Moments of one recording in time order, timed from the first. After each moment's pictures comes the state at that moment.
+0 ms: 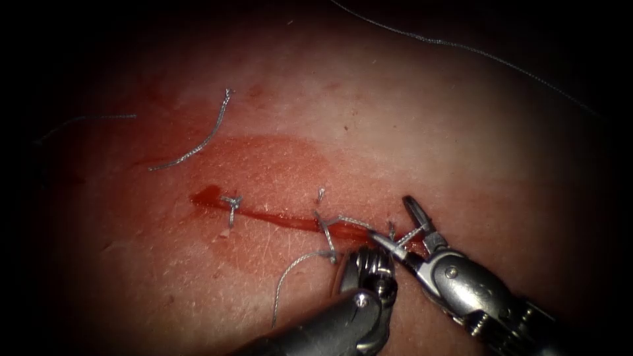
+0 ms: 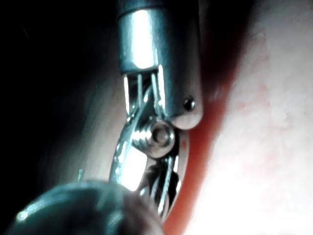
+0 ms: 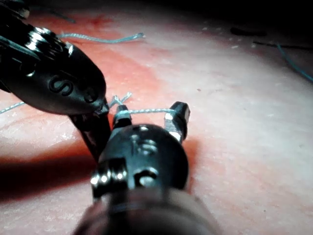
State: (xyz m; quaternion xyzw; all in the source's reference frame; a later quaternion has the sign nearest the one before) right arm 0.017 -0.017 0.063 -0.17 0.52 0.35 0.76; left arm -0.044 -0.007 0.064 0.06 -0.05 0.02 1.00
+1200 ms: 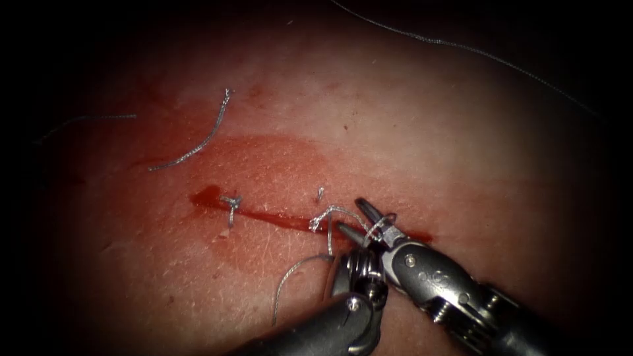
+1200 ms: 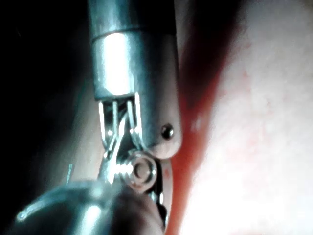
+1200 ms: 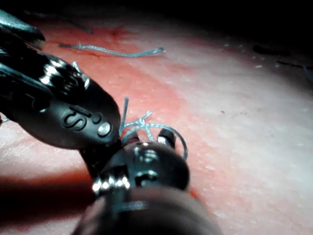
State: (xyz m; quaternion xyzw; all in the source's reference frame) right arm 0.021 -0.017 0.064 -0.13 0.47 0.32 0.81; left arm -0.043 -0.008 0.066 0.09 -0.03 0.02 1.00
